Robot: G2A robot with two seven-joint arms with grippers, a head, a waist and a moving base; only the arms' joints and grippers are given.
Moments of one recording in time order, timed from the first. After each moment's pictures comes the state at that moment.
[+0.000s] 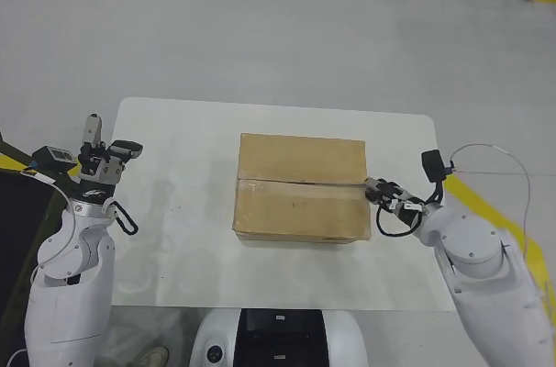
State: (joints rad) left arm 1.62 -1.18 -1.85 -1.82 -0.43 -0.30 -0.34; right arm -1.42 -1.09 1.39 -2.00 -0.15 0.63 0.62
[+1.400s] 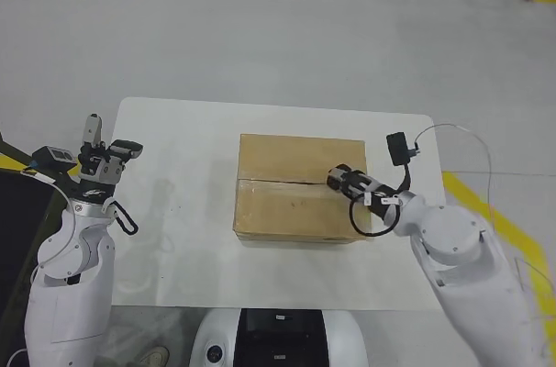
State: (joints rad) left arm 1.62 -1.18 -1.85 -1.82 -0.43 -0.30 -0.34; right arm -1.27 -1.13 1.20 -1.99 0.02 0.58 0.57
